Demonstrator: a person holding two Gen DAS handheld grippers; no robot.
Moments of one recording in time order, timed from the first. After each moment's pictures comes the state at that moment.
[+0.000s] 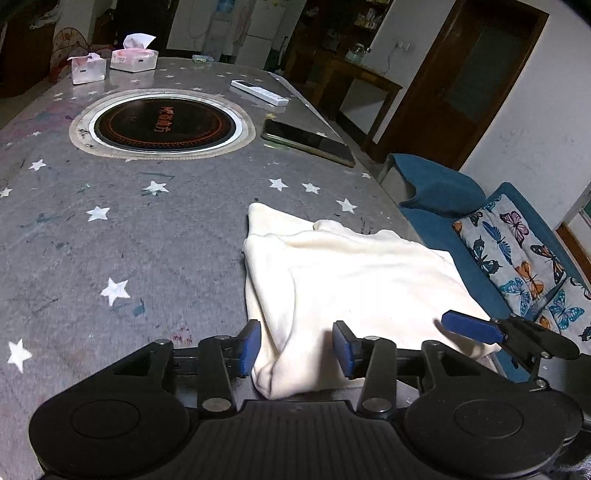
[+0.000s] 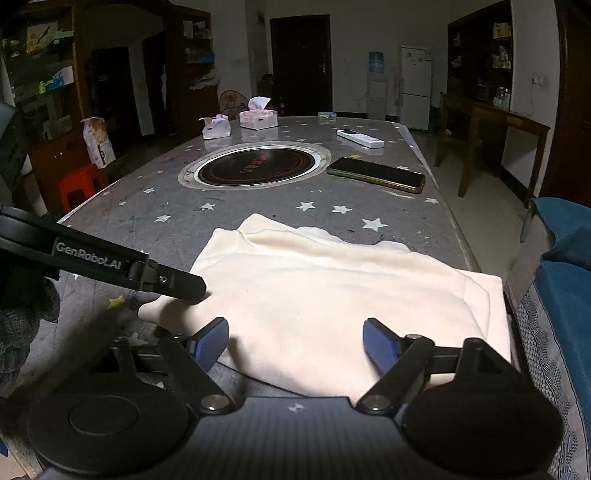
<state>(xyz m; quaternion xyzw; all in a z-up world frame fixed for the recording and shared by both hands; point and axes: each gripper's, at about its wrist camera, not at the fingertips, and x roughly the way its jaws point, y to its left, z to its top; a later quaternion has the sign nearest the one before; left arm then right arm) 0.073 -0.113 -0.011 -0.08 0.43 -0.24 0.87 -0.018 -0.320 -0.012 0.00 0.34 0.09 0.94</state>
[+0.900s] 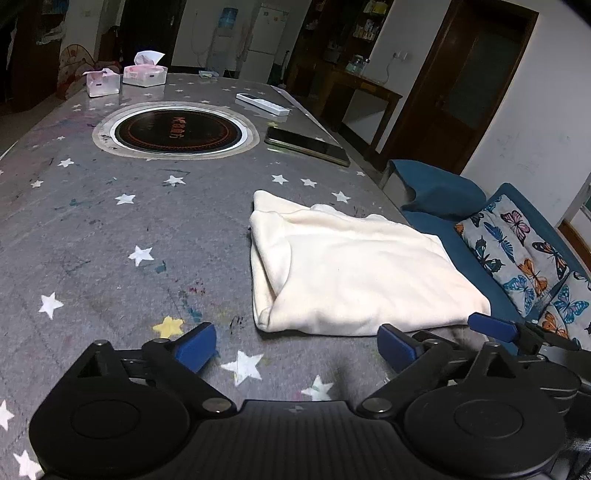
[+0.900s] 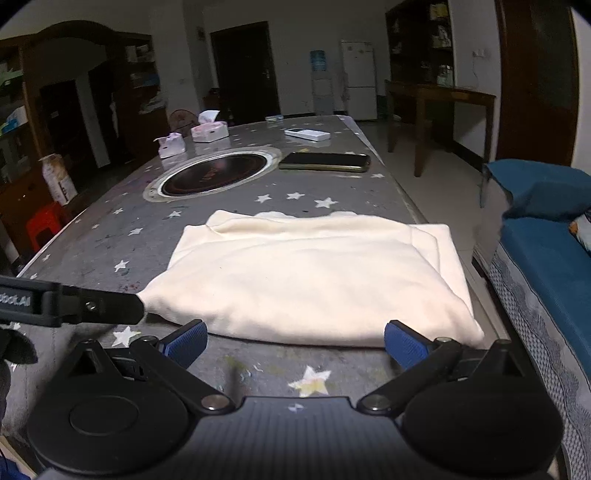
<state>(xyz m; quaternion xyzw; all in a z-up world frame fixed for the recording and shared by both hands) 0.019 -0.102 -0.006 -0.06 0.40 -0.22 0.89 -0.061 -0.333 -0.015 0.06 0.33 0.01 0.94</state>
